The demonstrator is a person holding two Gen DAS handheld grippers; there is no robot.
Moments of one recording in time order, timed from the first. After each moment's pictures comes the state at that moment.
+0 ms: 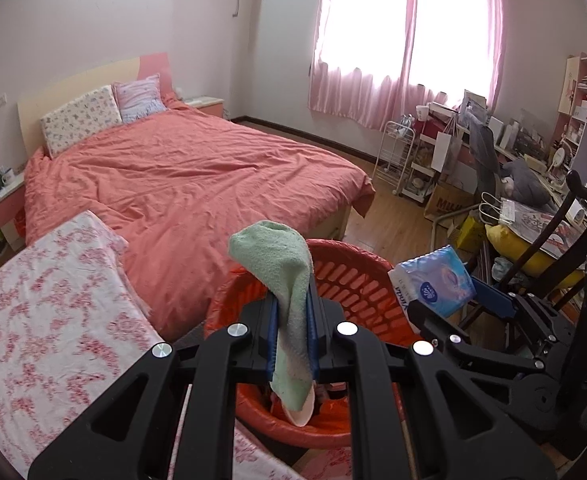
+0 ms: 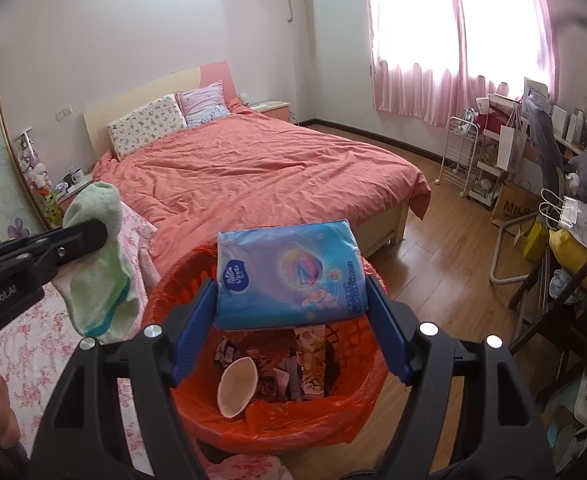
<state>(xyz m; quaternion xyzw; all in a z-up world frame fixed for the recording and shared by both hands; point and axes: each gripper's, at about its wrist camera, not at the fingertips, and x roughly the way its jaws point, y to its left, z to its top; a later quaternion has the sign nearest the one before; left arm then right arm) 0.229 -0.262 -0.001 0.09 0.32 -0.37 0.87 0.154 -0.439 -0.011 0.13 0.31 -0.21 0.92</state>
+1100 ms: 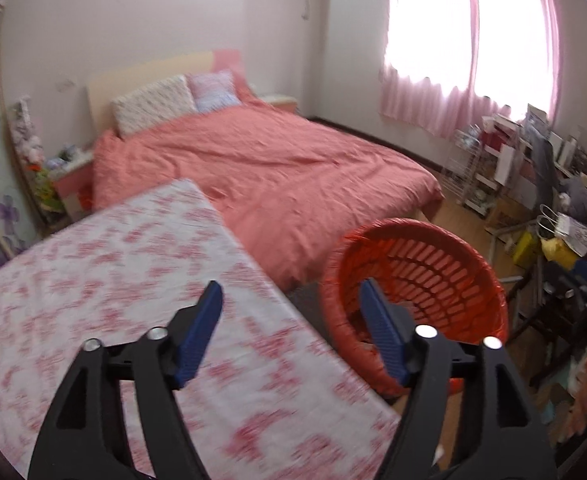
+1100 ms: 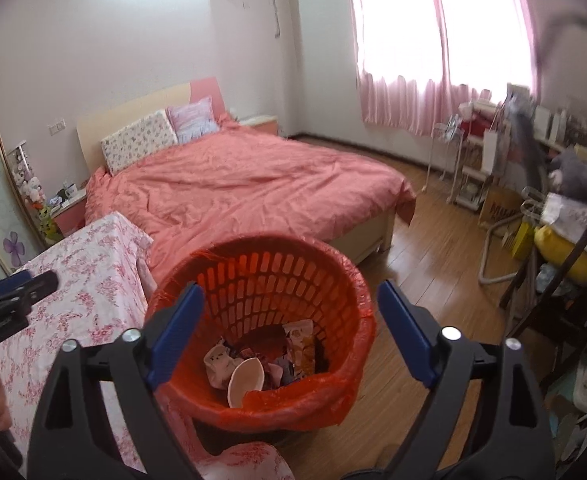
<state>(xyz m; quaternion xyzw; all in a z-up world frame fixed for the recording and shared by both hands) 0.204 -0.152 0.012 0.09 0.30 -0.23 0.92 0.094 -0.407 0.018 0.11 0.25 -0.25 0.93</state>
